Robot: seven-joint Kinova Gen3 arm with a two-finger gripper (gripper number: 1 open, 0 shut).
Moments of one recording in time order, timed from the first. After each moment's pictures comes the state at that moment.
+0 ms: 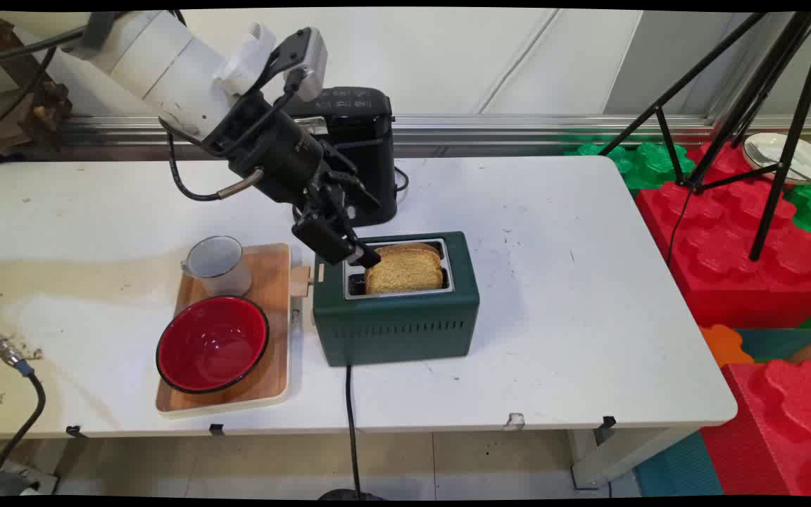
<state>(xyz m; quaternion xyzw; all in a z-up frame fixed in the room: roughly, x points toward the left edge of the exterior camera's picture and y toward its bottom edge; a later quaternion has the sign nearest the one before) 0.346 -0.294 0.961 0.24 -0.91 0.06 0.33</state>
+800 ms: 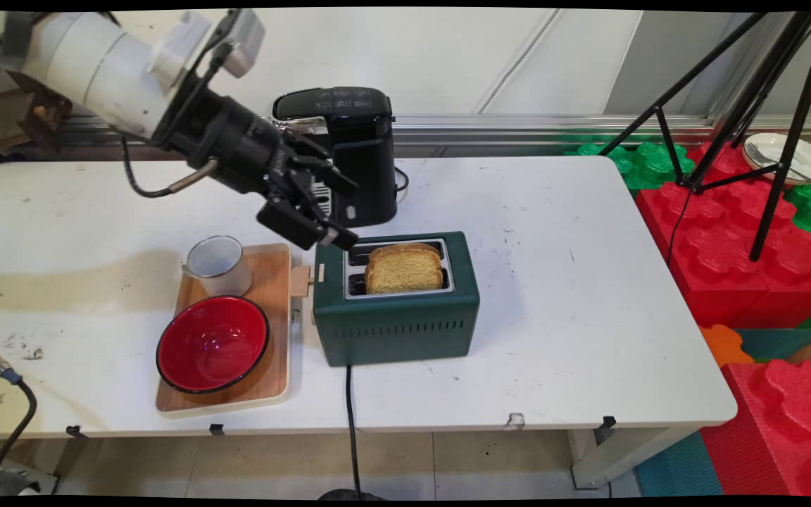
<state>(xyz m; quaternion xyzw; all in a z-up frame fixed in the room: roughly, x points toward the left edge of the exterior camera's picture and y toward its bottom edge) 0.390 -0.267 0.960 0.25 -0.88 0.08 0.40</state>
